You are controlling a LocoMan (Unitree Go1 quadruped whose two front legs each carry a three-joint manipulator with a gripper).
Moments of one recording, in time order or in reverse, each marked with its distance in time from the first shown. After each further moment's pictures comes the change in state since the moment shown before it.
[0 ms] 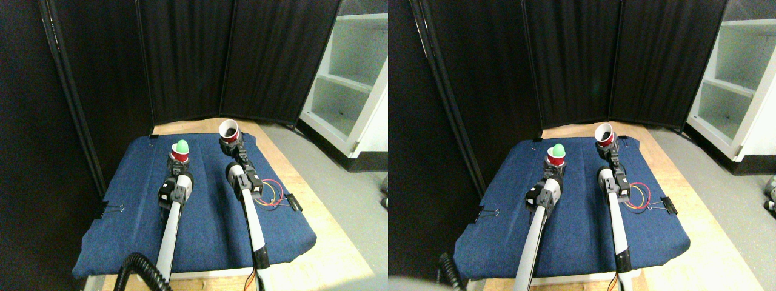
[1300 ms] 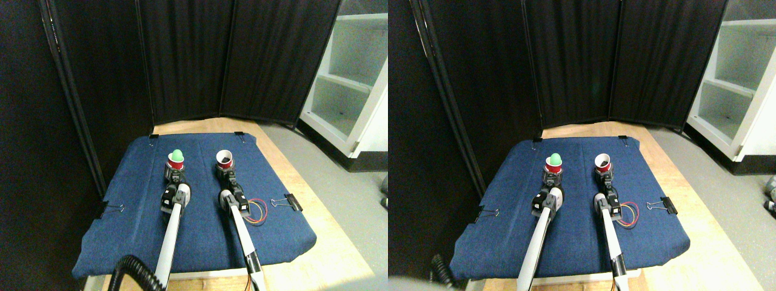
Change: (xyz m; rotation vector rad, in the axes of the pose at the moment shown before) right arm 0.014 -0.092 -0.038 0.208 -0.024 -0.198; left arm 0.035 0.034 0.009 -0.018 -0.137 0.033
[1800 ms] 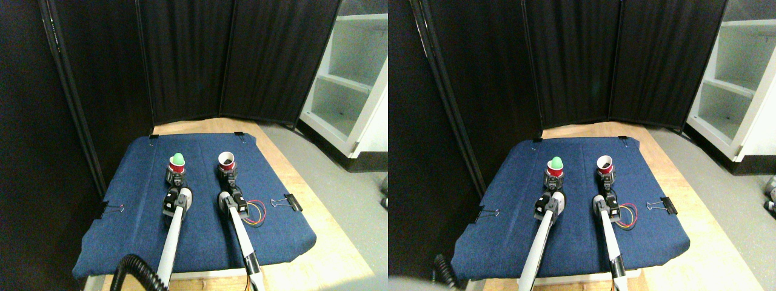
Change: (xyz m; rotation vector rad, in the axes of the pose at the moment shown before) right arm -0.001 -0.004 0.002 0.025 -0.096 -0.037; left arm 0.004 0.012 -0.006 -0.006 -0.027 0.008
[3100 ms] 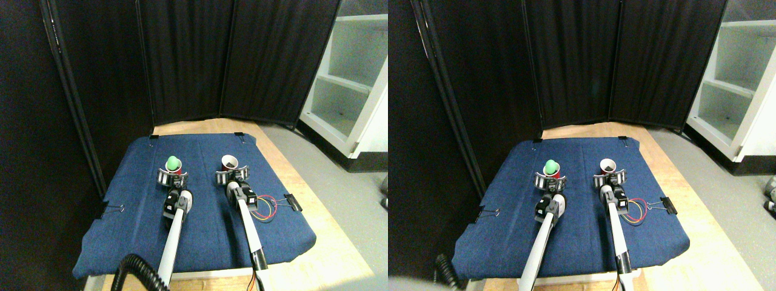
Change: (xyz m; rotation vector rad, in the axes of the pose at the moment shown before) right arm -0.008 0.002 0.012 0.035 0.176 -0.141; left arm -0.005 0.007 0.009 0.031 -0.125 0.019
